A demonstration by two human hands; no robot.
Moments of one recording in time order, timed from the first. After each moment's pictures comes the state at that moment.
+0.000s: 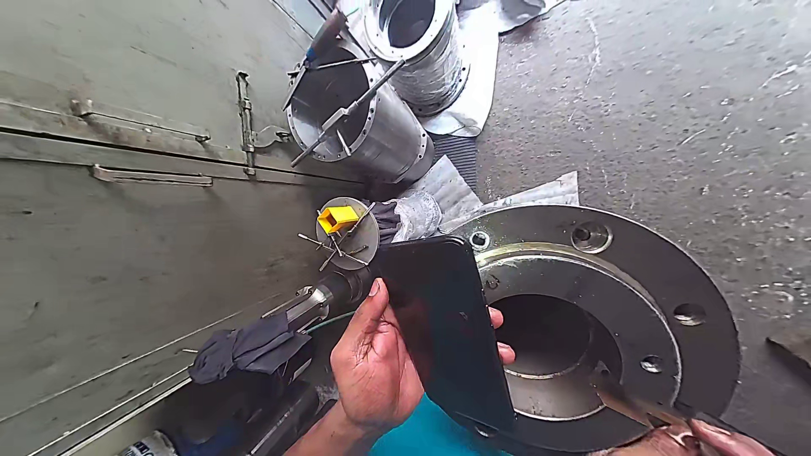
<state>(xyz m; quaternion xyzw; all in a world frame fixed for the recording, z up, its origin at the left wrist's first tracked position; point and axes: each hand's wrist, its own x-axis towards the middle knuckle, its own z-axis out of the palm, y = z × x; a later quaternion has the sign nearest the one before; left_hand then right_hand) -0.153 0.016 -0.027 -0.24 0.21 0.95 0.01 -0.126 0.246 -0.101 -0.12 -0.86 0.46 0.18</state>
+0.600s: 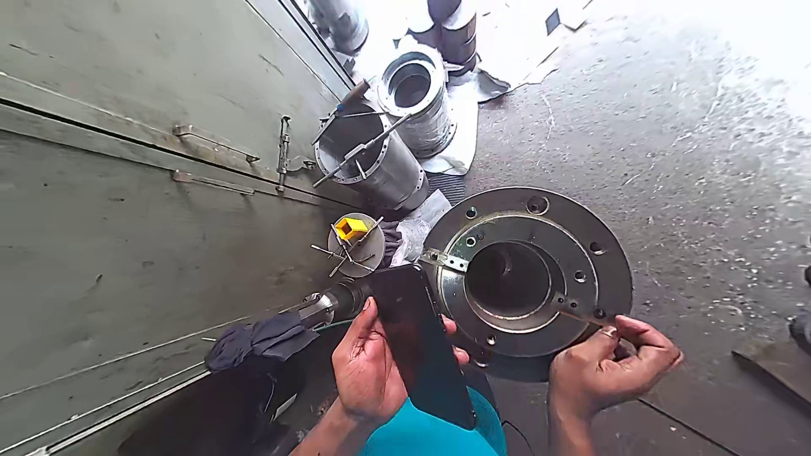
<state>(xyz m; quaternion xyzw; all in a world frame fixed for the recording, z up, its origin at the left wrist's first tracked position) -0.064 0.019 0.018 -0.20 0.15 0.97 0.01 -0.125 0.241 -0.100 -0.16 -0.88 0.40 0.21</state>
